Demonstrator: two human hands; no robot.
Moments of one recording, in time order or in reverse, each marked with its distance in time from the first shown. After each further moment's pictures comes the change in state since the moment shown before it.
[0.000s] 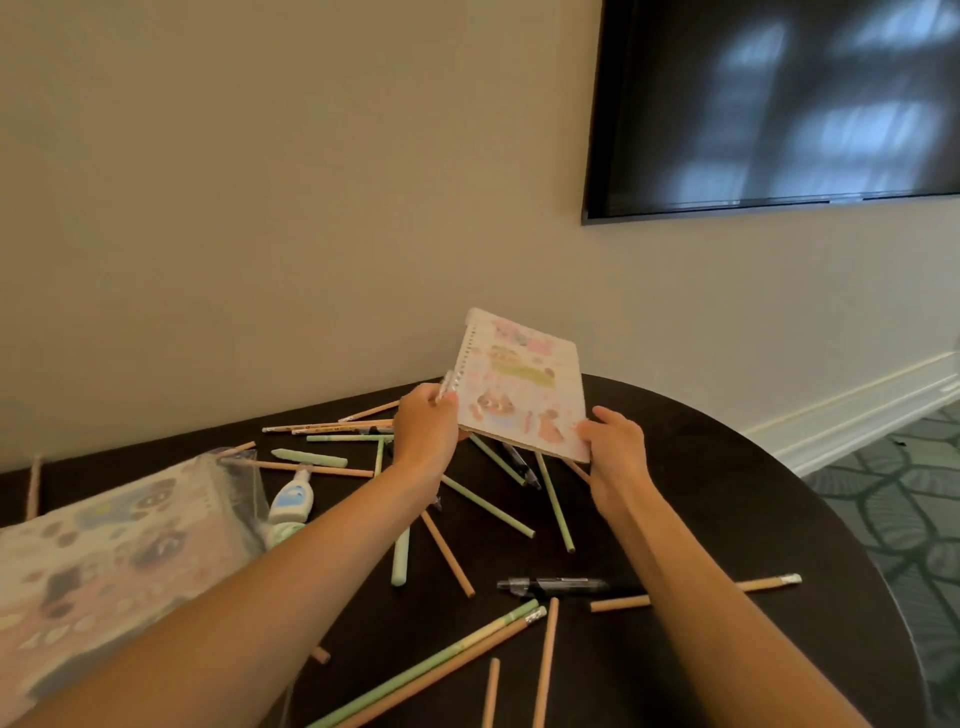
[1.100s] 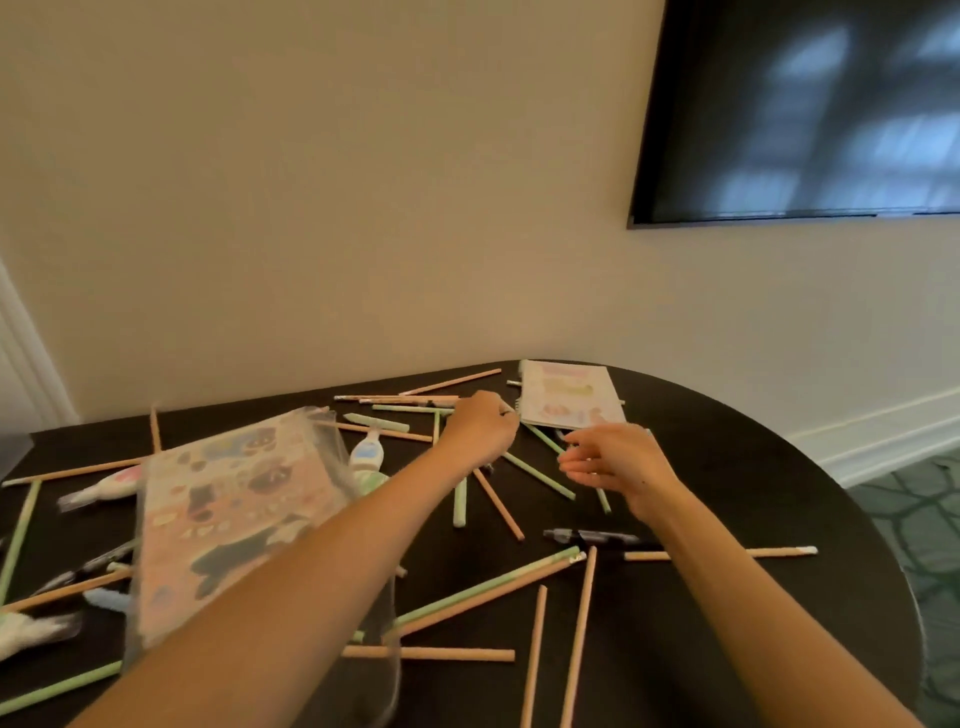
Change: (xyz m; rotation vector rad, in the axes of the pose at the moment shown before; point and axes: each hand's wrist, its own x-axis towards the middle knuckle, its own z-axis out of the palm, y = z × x) left_hand -0.042 0.010 -0.036 0.753 -0.236 0.115; right_hand -0.082 -0.005 0.008 -0.409 -0.279 0.090
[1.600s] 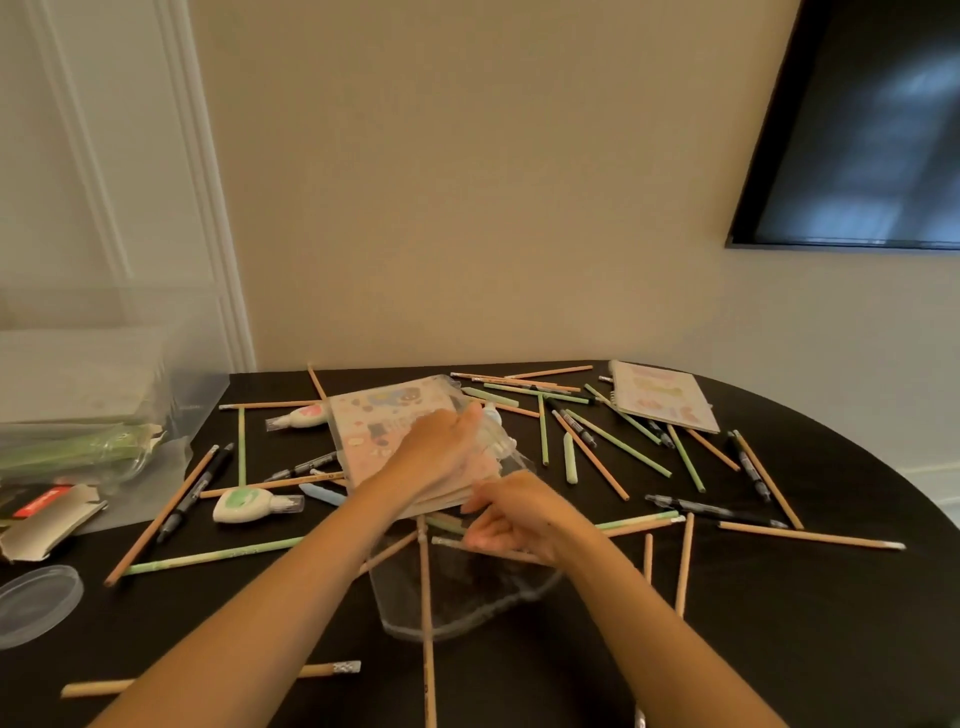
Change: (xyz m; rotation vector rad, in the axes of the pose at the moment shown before) left_hand -0.130 -0.117 -0.092 -0.154 0.134 -0.113; right_hand -0.122 0.028 0.172 -0.250 -0.539 0.150
